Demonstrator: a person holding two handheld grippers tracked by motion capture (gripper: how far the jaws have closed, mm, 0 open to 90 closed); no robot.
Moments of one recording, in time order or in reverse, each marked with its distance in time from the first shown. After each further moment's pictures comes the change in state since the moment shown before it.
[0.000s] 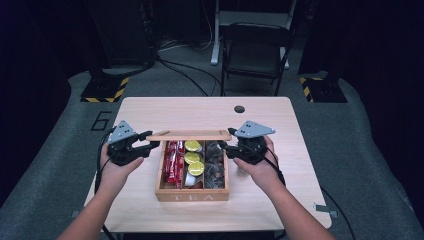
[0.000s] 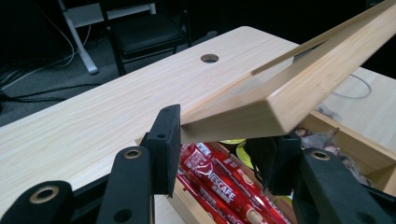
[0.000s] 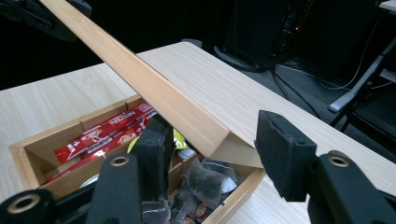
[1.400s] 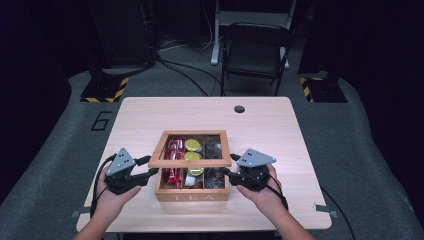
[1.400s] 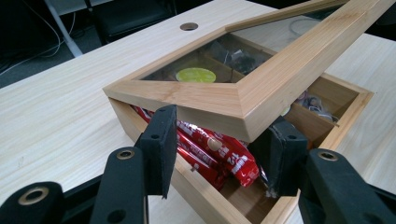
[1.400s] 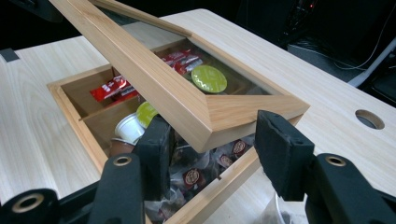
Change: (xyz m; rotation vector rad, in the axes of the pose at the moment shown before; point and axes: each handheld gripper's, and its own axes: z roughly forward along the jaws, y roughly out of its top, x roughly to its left) left arm -0.035 -0.055 -0.021 0.048 -0.030 0.040; right arm 0.036 -0.054 -0.019 0.069 0.028 -0.002
